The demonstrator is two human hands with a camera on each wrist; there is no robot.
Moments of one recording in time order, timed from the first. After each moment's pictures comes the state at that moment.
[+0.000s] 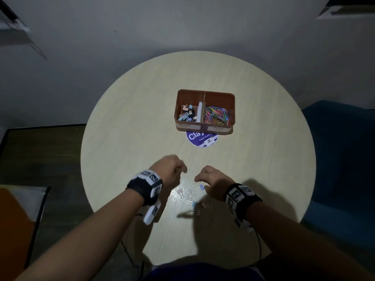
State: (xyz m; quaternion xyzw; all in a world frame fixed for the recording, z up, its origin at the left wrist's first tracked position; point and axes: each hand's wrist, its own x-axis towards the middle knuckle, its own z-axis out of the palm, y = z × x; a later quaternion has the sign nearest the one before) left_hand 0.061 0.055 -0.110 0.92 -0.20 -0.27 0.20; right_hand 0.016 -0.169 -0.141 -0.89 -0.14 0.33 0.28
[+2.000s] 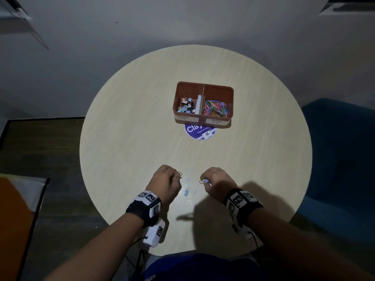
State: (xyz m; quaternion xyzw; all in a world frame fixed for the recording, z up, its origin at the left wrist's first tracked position) left_hand -0.027 0.041 -0.138 0.93 0.01 -0.14 0.33; right_hand -0.022 -0.178 -0.155 -0.93 -0.13 0.18 0.29
